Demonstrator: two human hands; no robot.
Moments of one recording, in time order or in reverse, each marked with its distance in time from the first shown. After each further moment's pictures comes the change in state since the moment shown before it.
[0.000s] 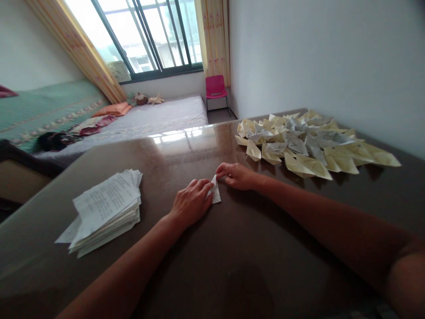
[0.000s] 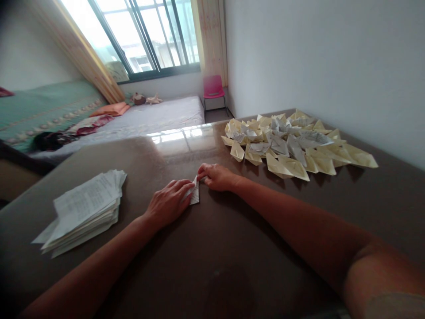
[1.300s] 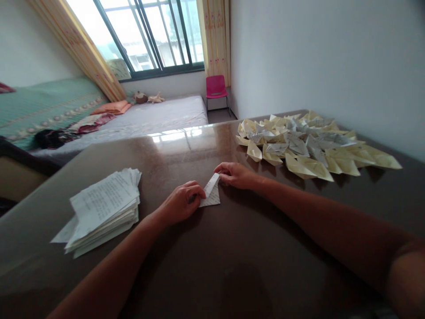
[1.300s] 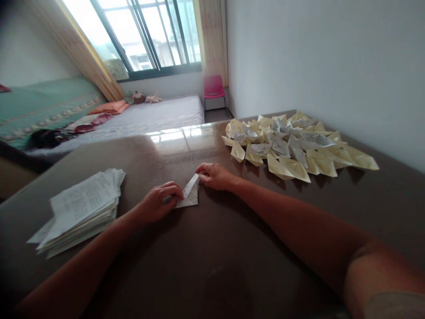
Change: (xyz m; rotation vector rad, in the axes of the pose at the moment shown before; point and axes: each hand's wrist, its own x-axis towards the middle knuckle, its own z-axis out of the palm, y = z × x) left_hand -0.008 -0.038 0.002 -0.580 -0.006 0.095; right_hand 0.006 -0.004 0.005 0.120 0.035 0.126
